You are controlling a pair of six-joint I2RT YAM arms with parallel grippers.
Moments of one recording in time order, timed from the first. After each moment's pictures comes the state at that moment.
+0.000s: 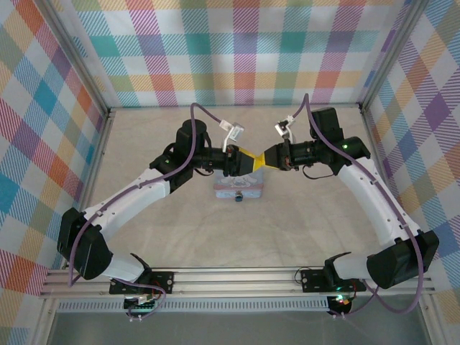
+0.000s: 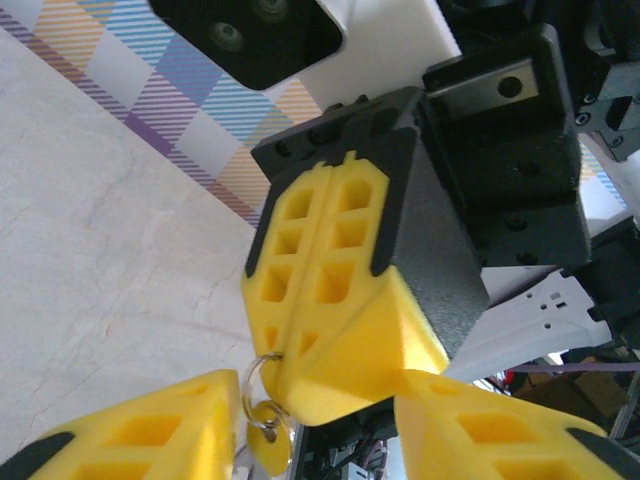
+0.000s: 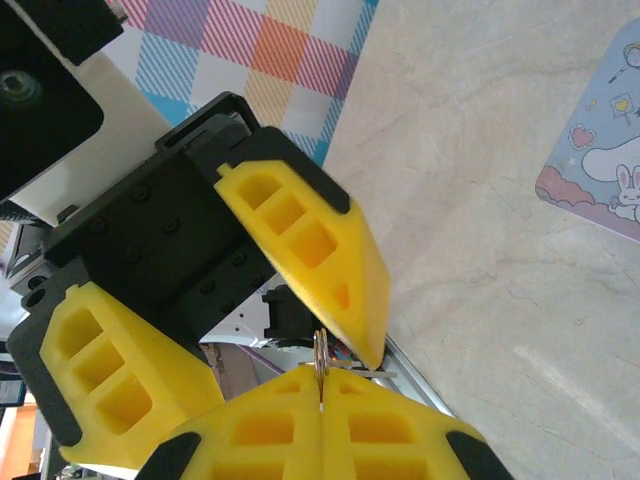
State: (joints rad) left arm -0.67 1.43 1.21 -0.03 0.85 -0.50; right arm 0.36 1.32 1.38 -0.85 -0.99 0.46
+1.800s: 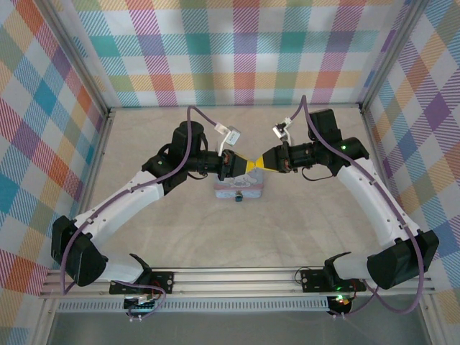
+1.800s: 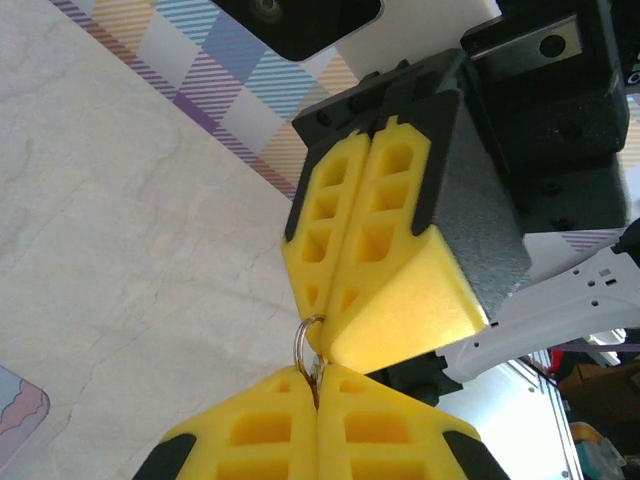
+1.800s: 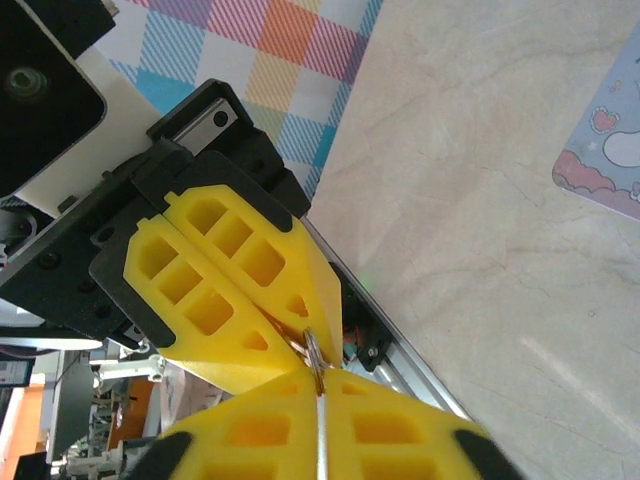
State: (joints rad) left arm -0.66 1.37 1.23 -0.22 0.77 -0.38; right arm 0.36 1.32 1.36 -0.85 -1.01 0.44
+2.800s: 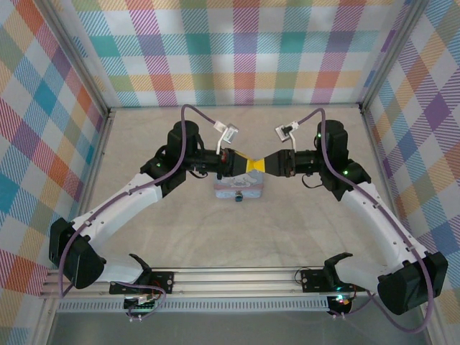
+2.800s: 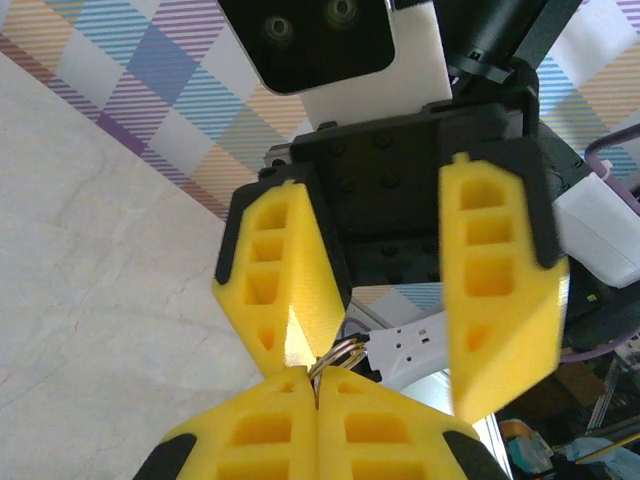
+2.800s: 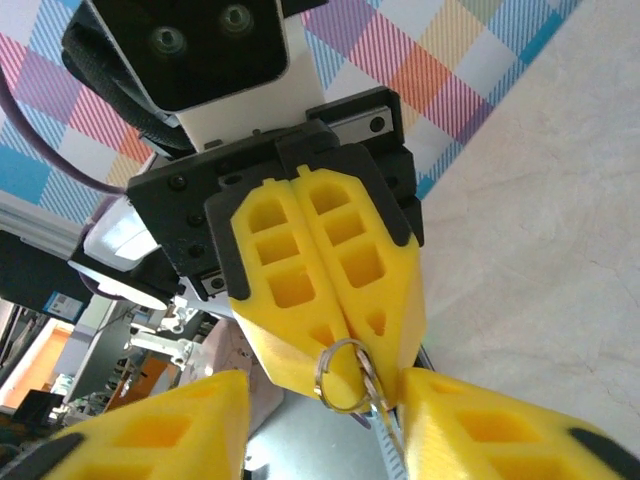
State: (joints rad) left arm -0.66 1.35 1.20 -0.07 0.88 -0.52; right arm 0.39 1.13 1.07 -0.26 -1.16 0.66
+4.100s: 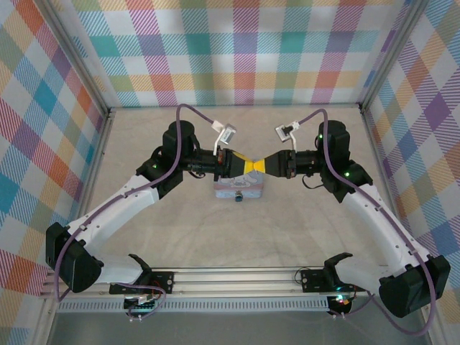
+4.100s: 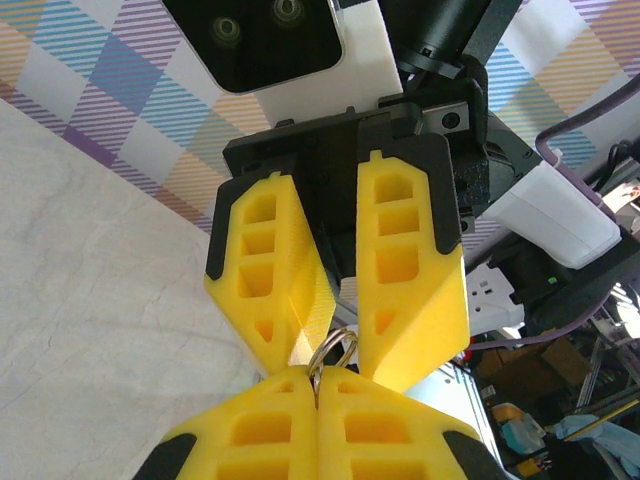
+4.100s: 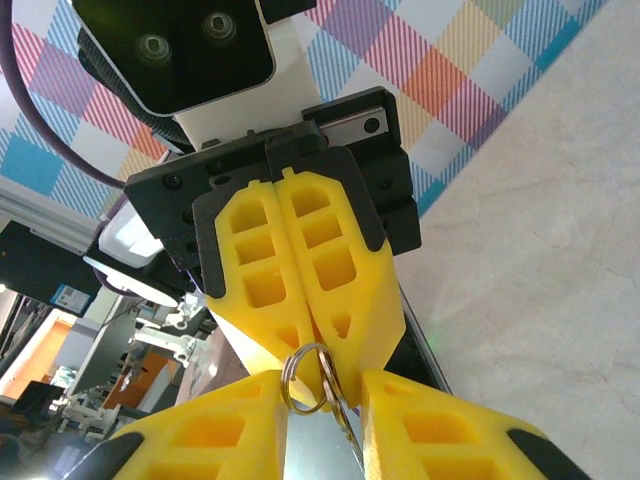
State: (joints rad) left arm -0.66 1.32 1.19 -0.06 0.93 -0.51; right arm 0.40 1.11 1.08 -0.23 -1.16 0.67
